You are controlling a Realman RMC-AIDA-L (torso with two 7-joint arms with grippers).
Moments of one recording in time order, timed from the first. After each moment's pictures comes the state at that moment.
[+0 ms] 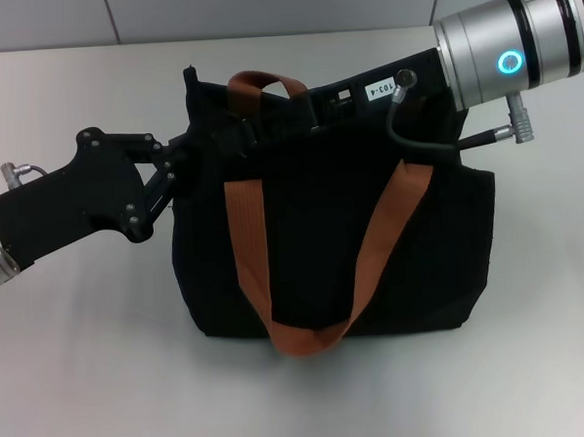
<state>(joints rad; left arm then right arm) -0.50 -2.07 0.47 0.46 1.87 1.72 -0.83 0.89 2.08 -1.01 -0.69 -1.88 -1.55 2.25</state>
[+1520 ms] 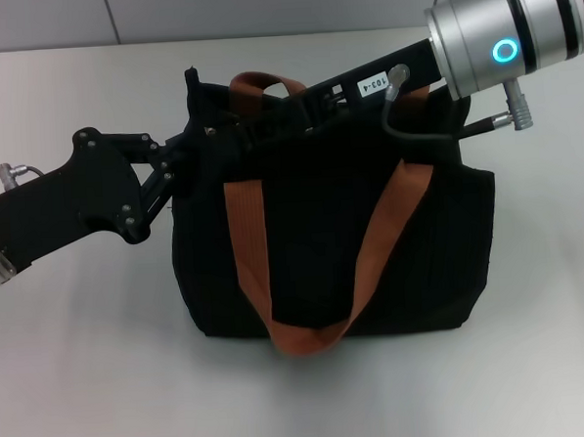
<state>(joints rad) -0.49 -2.07 0.46 0.46 1.87 1.74 -0.83 0.88 2.08 -1.06 -0.80 -1.90 -1.56 2.28</state>
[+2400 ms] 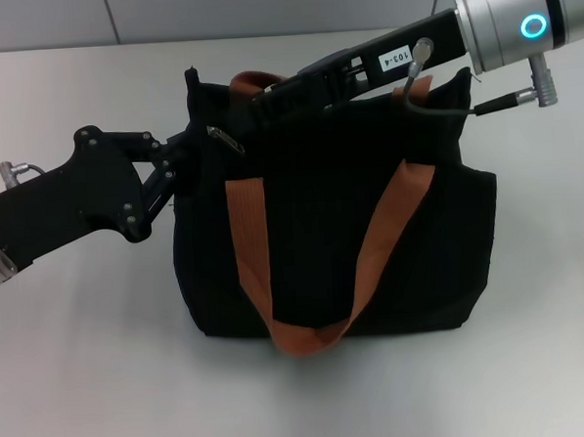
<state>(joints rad) -0.50 -2.07 0.46 0.46 1.87 1.74 -0.84 0.85 2.07 -1.05 -0.92 -1.90 -1.58 2.29</state>
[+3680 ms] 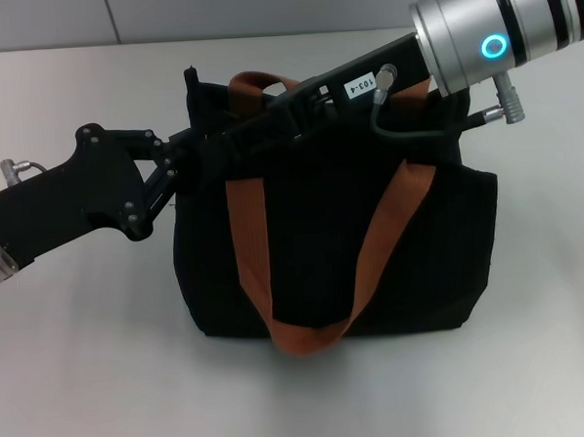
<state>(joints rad) -0.50 -2.07 0.46 0.46 1.87 1.75 -0.84 0.89 2.08 -1.14 -0.86 -1.88 -1.55 2.29</state>
